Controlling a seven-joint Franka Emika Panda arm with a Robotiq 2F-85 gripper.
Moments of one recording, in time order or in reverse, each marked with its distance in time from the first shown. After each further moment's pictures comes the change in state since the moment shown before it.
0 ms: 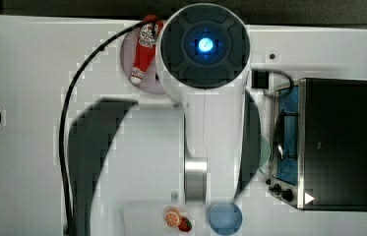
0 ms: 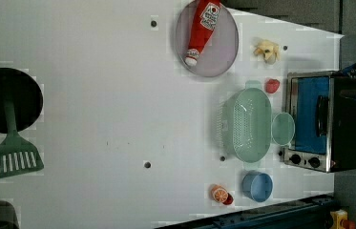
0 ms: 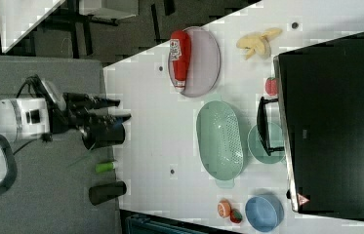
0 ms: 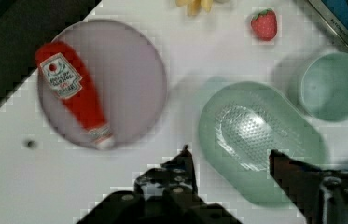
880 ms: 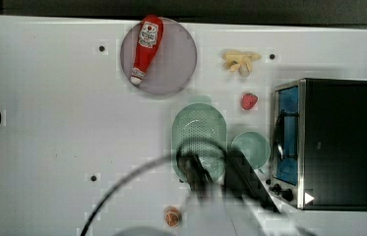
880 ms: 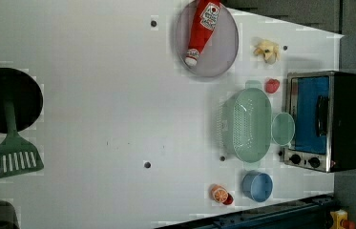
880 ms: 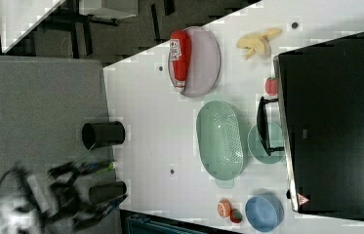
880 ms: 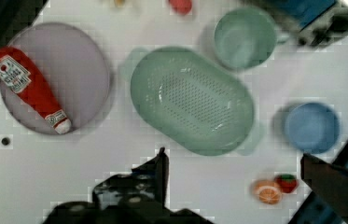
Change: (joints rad) arm -0.021 -0.514 -0.023 -0.439 -0.003 0.016 0.164
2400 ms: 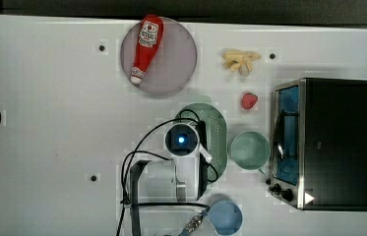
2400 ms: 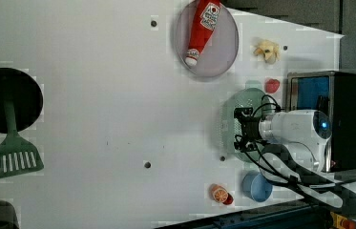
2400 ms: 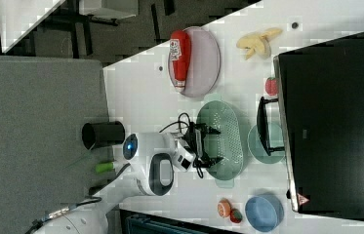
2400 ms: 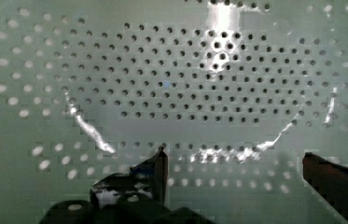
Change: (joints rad) arm 0.024 0.898 0.046 -0.248 -0.002 0.966 0.586
